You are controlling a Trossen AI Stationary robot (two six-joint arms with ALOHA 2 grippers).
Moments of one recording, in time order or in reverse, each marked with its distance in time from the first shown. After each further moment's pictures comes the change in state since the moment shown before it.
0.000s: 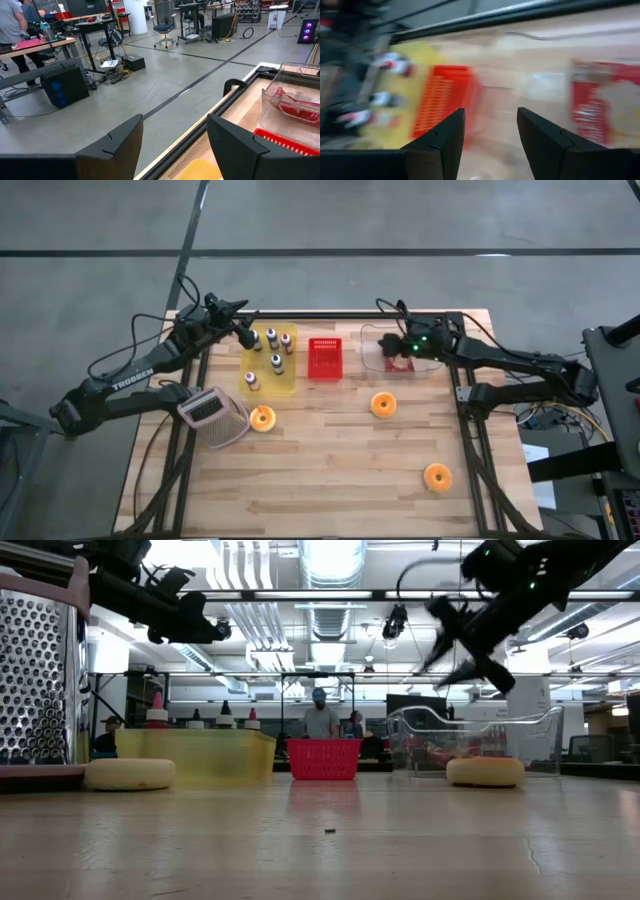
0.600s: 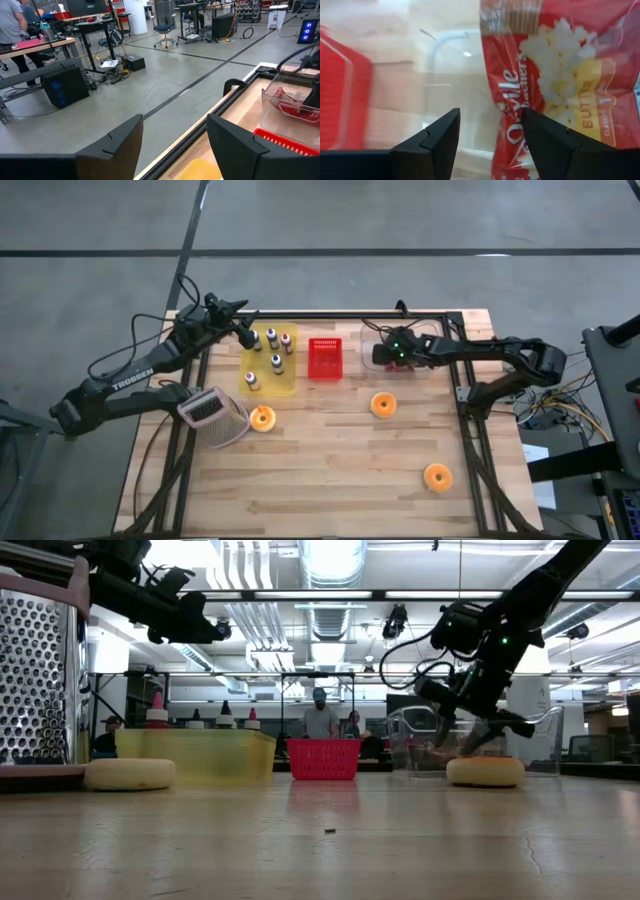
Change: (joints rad) left arm 0.000 0.000 0.000 0.000 0.000 0.000; right arm -0.028 0.342 -0.002 -0.067 0.101 0.077
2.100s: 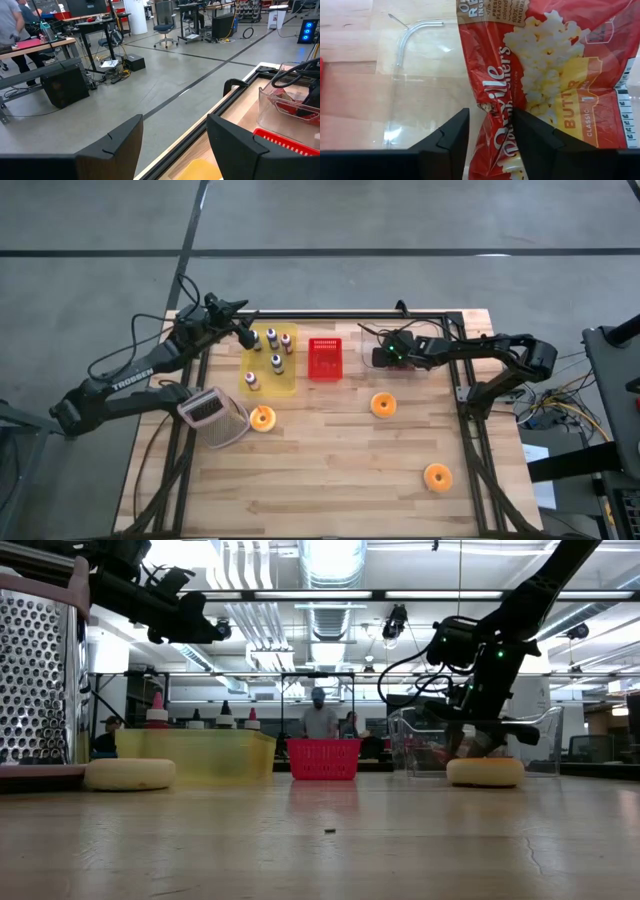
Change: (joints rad) left arm 0.000 0.000 0.000 0.000 0.000 0.000; right arm 0.000 0.085 0.002 -0.014 0.070 -0.026
